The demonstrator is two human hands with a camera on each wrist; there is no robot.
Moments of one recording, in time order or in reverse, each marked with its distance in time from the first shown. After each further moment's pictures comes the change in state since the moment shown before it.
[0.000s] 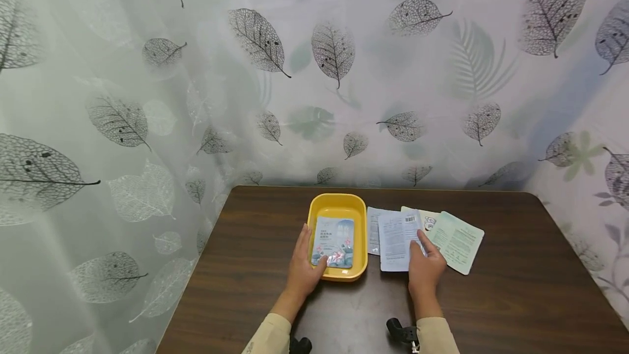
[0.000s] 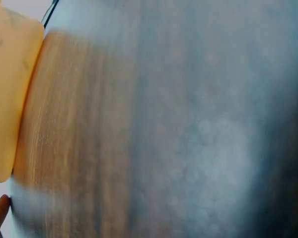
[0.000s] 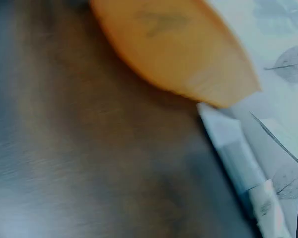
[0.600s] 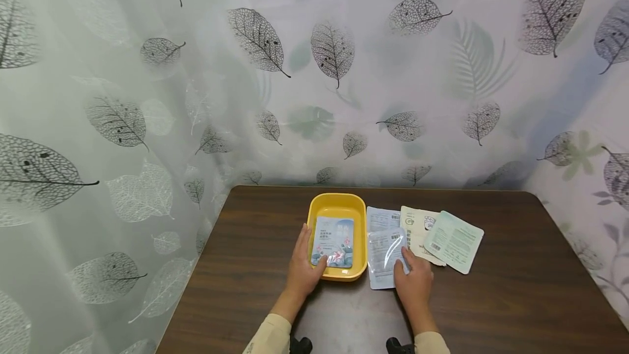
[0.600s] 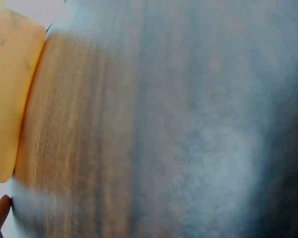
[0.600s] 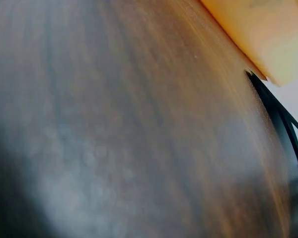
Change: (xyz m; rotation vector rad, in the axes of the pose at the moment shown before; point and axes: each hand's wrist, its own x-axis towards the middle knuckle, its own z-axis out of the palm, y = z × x) left_hand -0.001 0.001 0.000 0.016 -0.018 -0.023; right_hand -0.019 0.049 -0.016 -0.628 -0.171 -0.378
